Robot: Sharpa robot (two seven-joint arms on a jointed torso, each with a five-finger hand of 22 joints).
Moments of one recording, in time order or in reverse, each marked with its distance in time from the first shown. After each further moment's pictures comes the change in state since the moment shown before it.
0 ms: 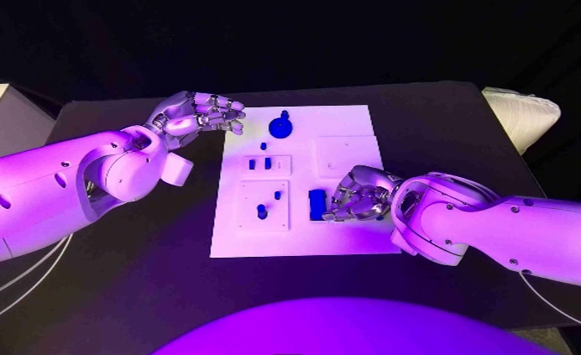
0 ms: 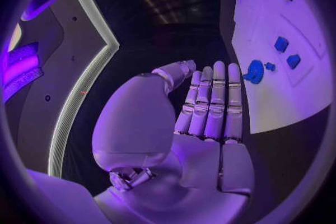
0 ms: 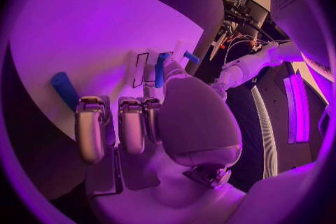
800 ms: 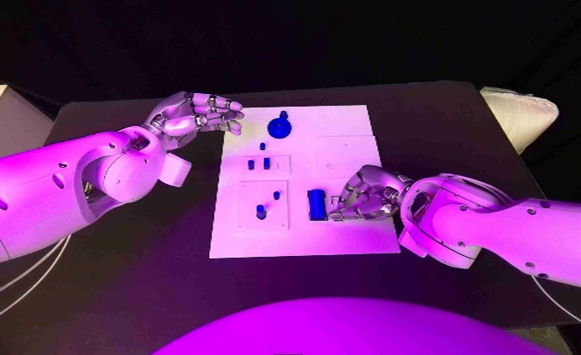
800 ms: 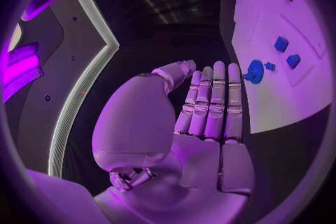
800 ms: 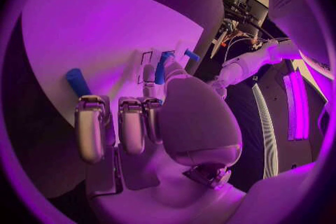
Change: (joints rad) left arm 0.000 -0.002 0.000 0.001 0.000 0.000 -0.001; left_hand 0.000 0.000 0.000 0.000 0.000 0.000 0.000 0.000 0.000 0.000 0.000 0.000 0.000 0.000 0.000 0.000 0.000 0.000 0.000 0.000 0.000 0.000; right arm 0.000 -0.062 0.000 0.036 0.017 -0.012 0.026; right_hand -0.008 -0.005 -0.003 -0.003 0.000 -0.033 0.012 -0.009 -0.011 0.000 0.000 -0.004 0.000 0.000 0.000 0.000 0.000 0.000 0.000 0.000 -0.020 0.000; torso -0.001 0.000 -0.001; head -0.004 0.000
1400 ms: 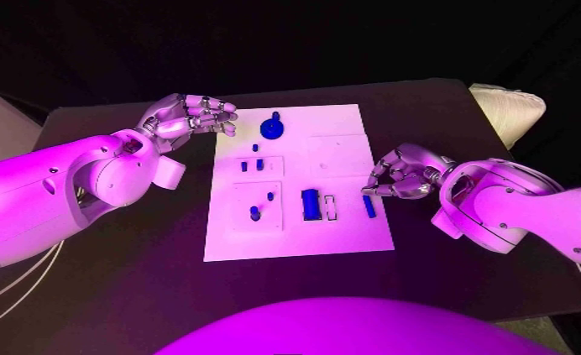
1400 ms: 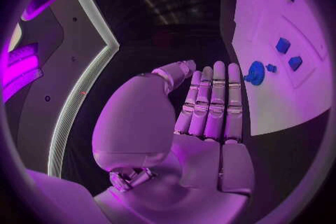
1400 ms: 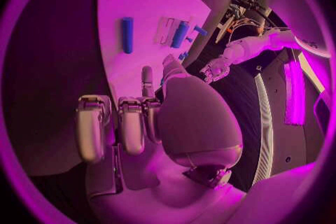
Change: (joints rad) left arm 0.000 0.004 0.000 -0.003 0.000 0.000 0.000; left_hand 0.000 0.000 0.000 0.000 0.000 0.000 0.000 -0.006 -0.001 0.000 0.000 0.000 0.000 0.000 0.000 -0.004 0.003 0.000 0.000 0.000 0.000 0.002; right arm 0.042 -0.177 0.001 -0.001 0.026 -0.044 0.106; right_hand 0.021 -0.013 0.000 0.000 0.000 -0.028 0.017 -0.023 -0.012 -0.002 0.016 0.000 0.000 0.000 0.008 0.000 0.000 0.000 0.000 0.000 0.000 0.000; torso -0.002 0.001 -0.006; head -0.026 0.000
